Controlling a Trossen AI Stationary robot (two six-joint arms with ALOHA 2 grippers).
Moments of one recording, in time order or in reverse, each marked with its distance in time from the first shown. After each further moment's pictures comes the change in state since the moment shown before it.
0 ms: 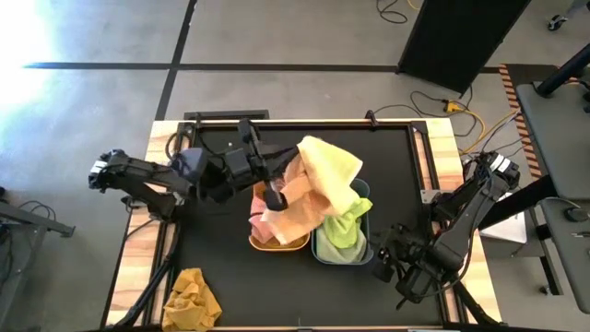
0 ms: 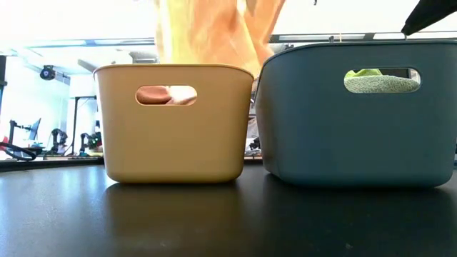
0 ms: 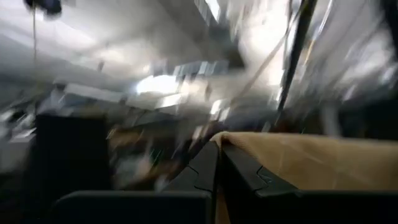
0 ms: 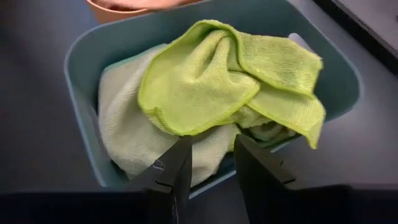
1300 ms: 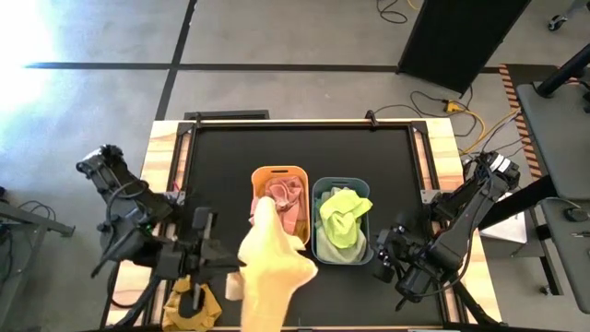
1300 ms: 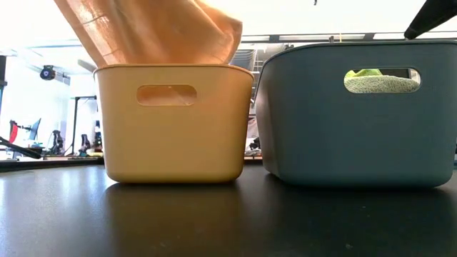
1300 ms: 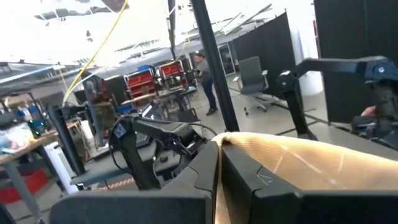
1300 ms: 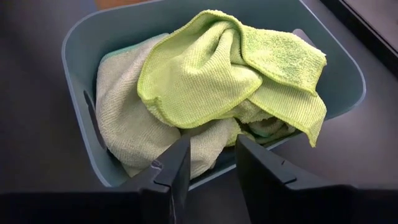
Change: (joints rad) left arm -0.619 -0.159 -0.016 -0.544 -0.216 -0.051; right arm -0.003 0.000 -0.011 0.019 -0.024 -0.039
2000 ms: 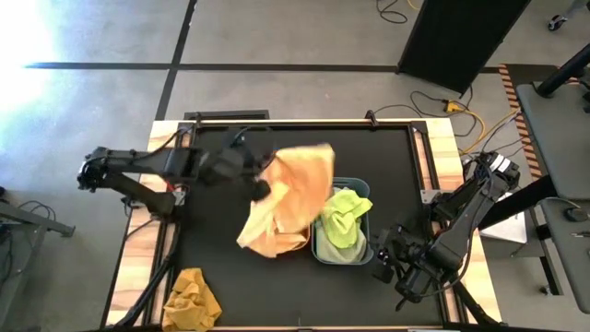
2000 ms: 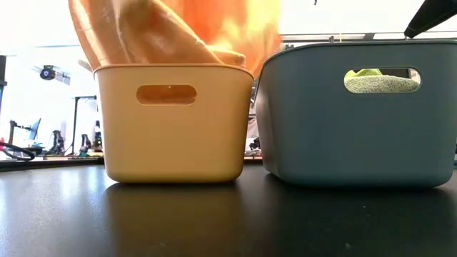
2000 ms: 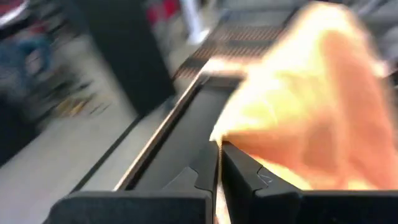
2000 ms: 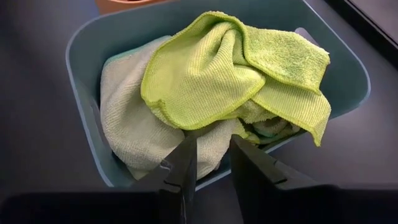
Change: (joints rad) left arm 0.683 0.009 0.000 -0.628 0.032 -0.441; right arm 0.000 0.000 0.000 0.013 0.002 0.014
